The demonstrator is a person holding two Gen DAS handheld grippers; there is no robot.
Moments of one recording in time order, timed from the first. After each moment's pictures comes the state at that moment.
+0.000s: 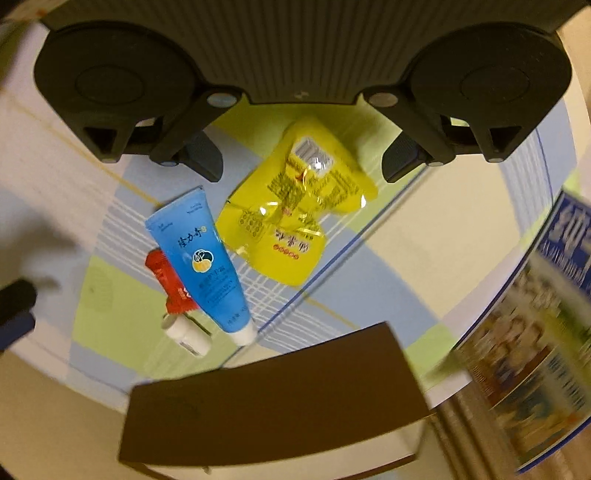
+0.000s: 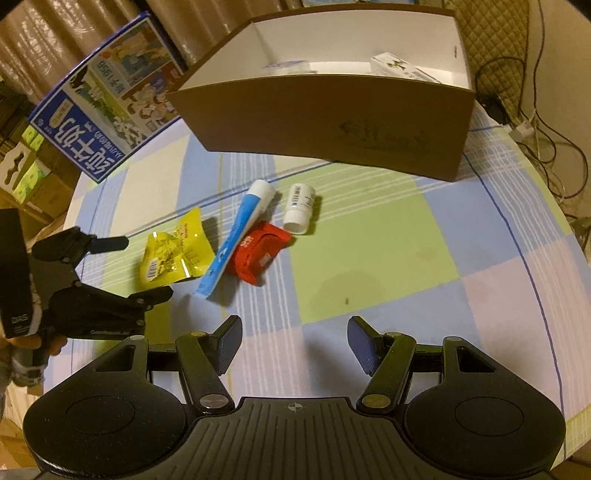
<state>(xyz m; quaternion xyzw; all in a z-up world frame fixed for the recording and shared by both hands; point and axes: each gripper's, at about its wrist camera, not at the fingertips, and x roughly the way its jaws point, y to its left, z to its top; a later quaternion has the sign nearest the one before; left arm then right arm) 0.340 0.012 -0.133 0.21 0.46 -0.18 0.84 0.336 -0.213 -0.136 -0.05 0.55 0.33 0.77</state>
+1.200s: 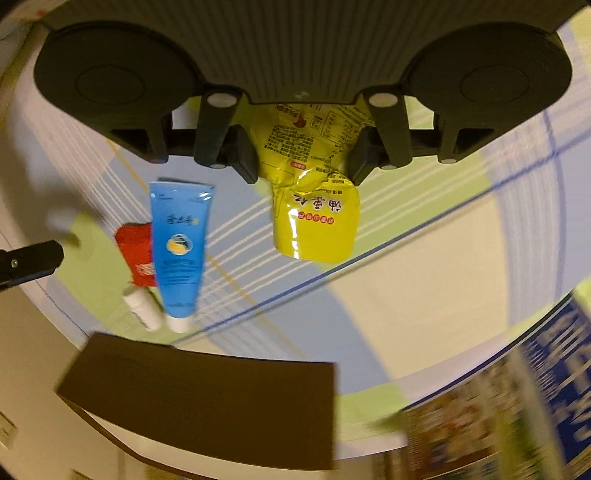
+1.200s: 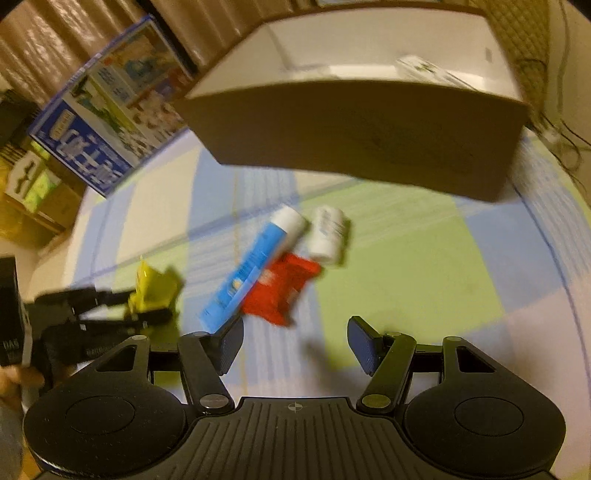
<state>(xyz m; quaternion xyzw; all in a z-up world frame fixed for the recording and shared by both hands) 0.339 0.064 -0.140 0.03 0.50 -0.11 0.86 0.358 -0.173 -0.151 -0.03 0.54 0.36 0.76</state>
